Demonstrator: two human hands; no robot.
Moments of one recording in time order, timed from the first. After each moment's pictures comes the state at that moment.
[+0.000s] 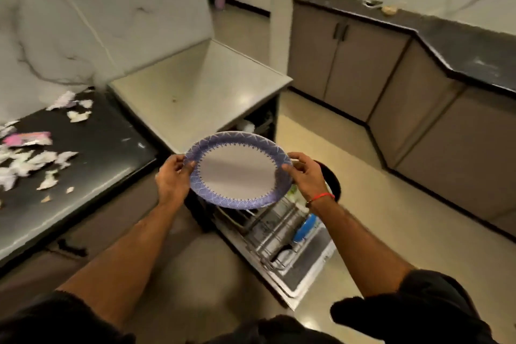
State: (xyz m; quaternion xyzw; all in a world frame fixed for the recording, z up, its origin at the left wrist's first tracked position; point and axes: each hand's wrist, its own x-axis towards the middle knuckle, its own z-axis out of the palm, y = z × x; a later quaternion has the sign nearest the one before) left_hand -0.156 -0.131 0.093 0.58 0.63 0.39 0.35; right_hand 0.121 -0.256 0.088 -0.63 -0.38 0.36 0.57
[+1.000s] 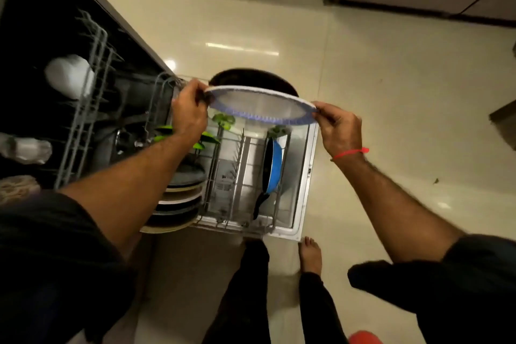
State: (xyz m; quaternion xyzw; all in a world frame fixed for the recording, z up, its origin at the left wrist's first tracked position) left_hand 0.232 0.033 -0.233 0.83 0.39 0.11 0.39; right_hand 0.356 -0.245 -0.231 -0.87 -0.16 0.12 0.45
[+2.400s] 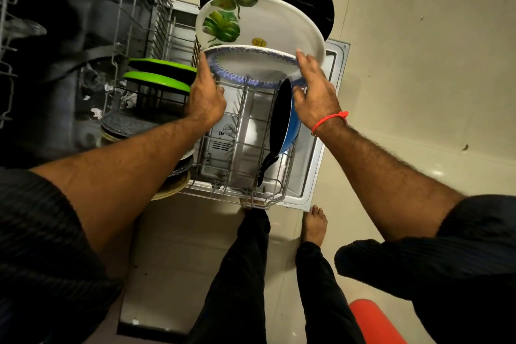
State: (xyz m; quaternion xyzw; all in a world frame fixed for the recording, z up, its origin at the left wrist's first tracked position) left_hand 0.173 -0.008 -0.381 0.81 0.44 -0.10 0.36; right_hand 0.282 -0.191 -0.365 -0.90 -0.20 0.24 0.29
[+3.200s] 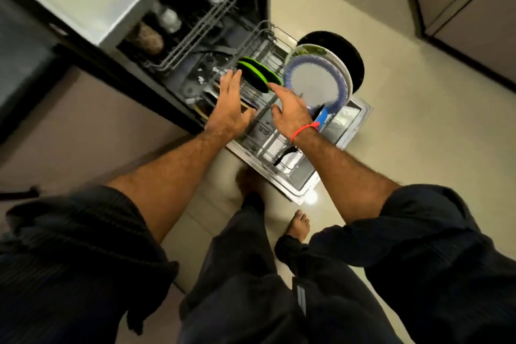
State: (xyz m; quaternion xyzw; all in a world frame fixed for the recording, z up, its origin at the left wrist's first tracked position) left_hand -0.026 -0.126 -0.130 0.82 0.46 0.08 0.32; right_hand 0.118 -0.215 -0.118 -0.77 -0.46 0.32 0.30
